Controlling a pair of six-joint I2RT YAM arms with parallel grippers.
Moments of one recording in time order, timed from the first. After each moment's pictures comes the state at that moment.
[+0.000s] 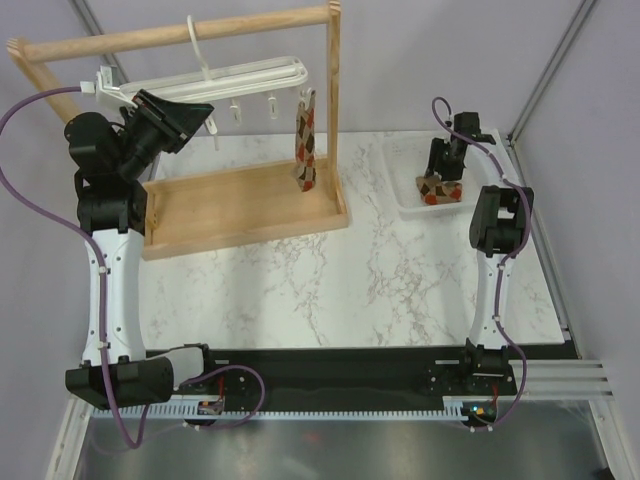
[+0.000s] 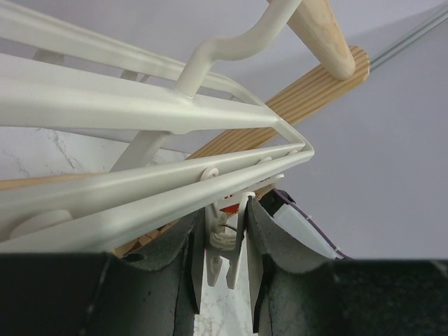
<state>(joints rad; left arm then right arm) 0.12 1.21 1.52 -0.20 0.59 -0.85 -0.05 2.47 2.16 -0.69 -0.13 0.16</state>
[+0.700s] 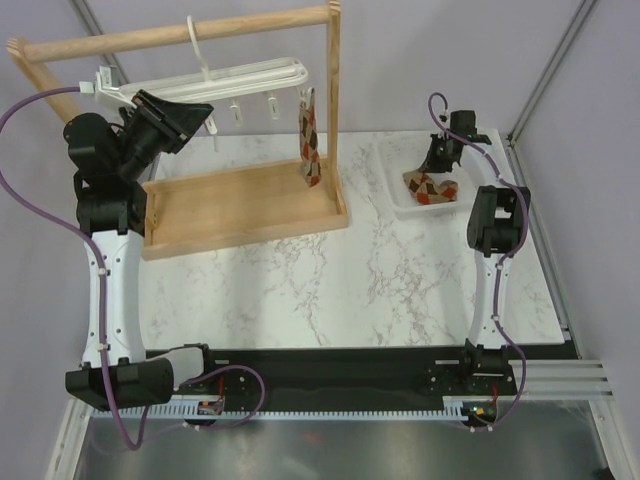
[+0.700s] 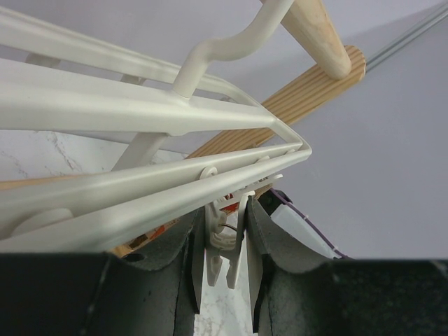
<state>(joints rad) 0.12 1.21 1.51 -0.20 0.59 -0.85 -0.04 2.48 2.18 -0.60 -0.26 0.22</state>
